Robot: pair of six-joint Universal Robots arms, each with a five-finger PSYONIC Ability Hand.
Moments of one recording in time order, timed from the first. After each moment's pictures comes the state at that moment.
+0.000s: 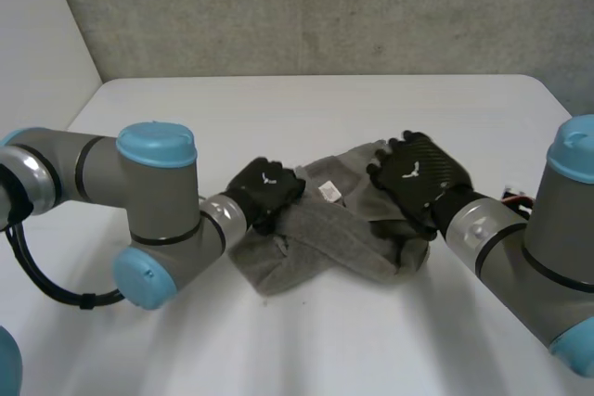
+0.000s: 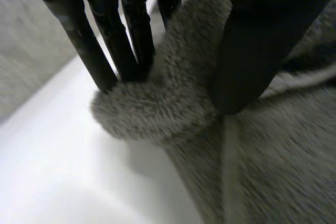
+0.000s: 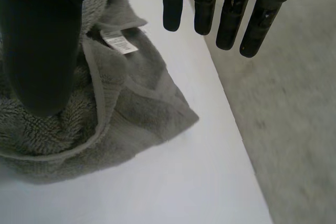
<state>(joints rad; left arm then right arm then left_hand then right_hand) 4.15 -2.31 -1.21 3.12 -1.35 3.62 2.01 -1.30 1.65 -0.07 1.35 2.27 0.78 0.79 0.78 0.78 0.60 0.26 0.31 0.29 0.29 0.10</state>
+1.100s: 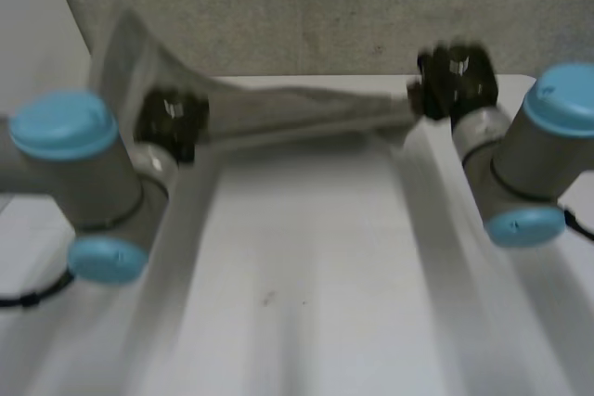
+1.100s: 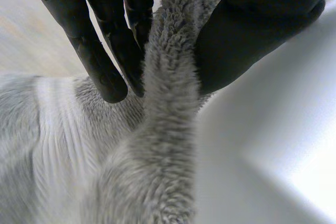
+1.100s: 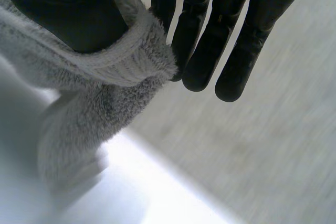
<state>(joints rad) 4.26 -2.08 -1.42 3.42 -1.68 3.59 1.95 -1.02 1.29 -0.37 1.56 2.83 1.16 1.20 1.20 1.20 1.02 0.95 1.17 1.18 1.19 0.97</state>
